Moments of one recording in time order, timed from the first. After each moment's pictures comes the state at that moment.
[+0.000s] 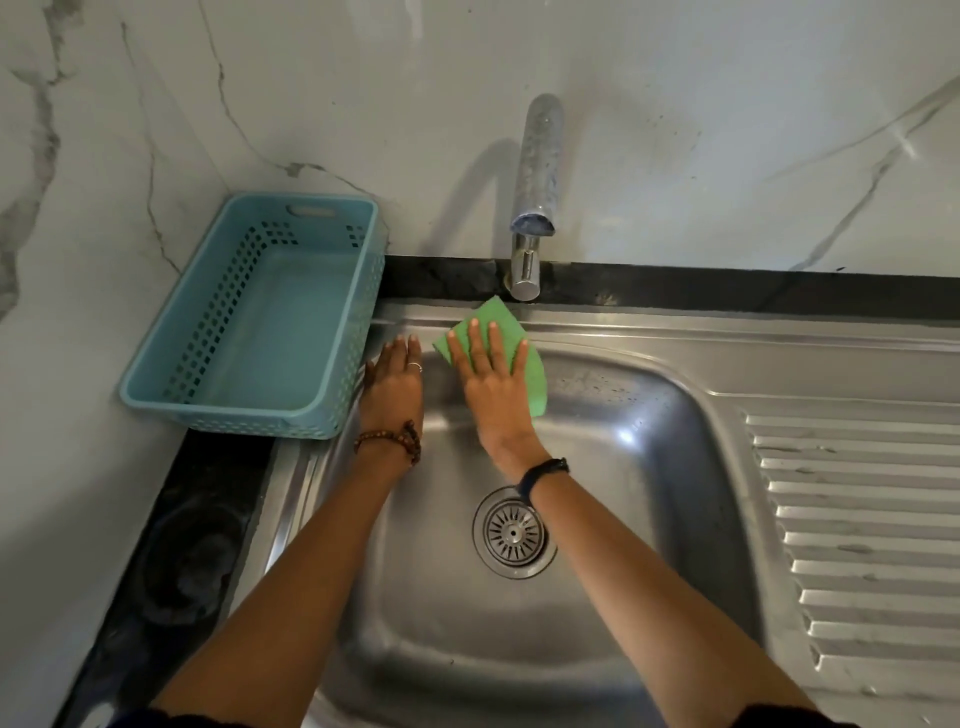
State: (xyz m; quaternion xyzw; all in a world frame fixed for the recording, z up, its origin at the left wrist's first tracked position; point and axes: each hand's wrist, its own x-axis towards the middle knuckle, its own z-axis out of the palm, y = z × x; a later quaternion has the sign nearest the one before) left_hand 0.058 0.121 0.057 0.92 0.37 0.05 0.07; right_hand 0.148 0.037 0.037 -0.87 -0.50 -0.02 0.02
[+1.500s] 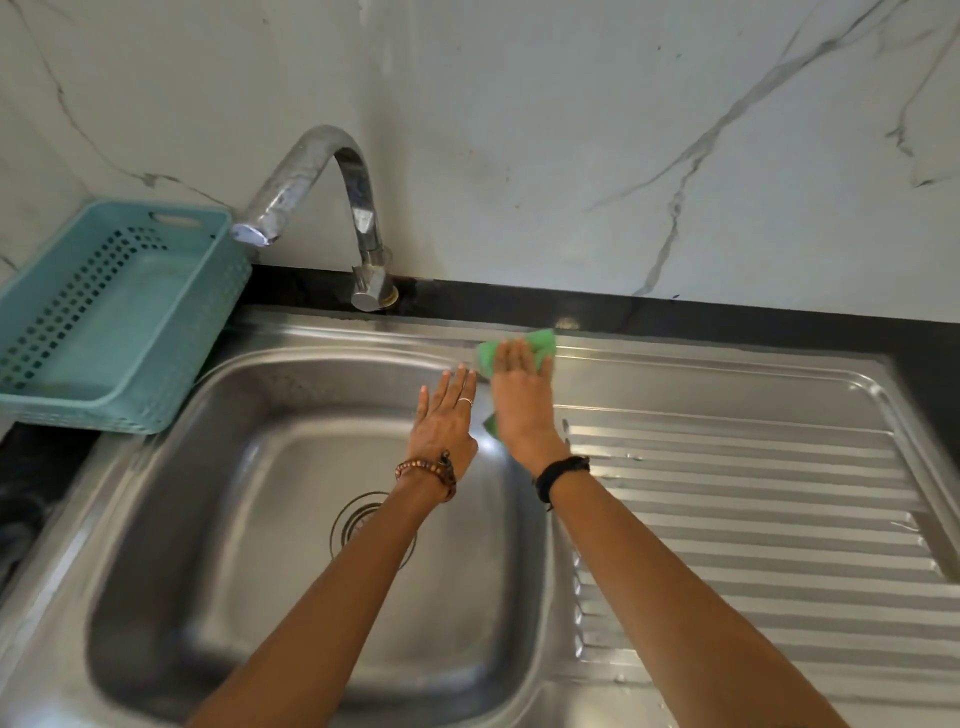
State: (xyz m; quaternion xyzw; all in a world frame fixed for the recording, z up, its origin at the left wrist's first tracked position) left_hand 0.186 -0.062 0.058 0.94 0.30 0.01 0.19; right_hand 0.276 -0.114 0.088 -0.90 -0.42 0.06 -0.03
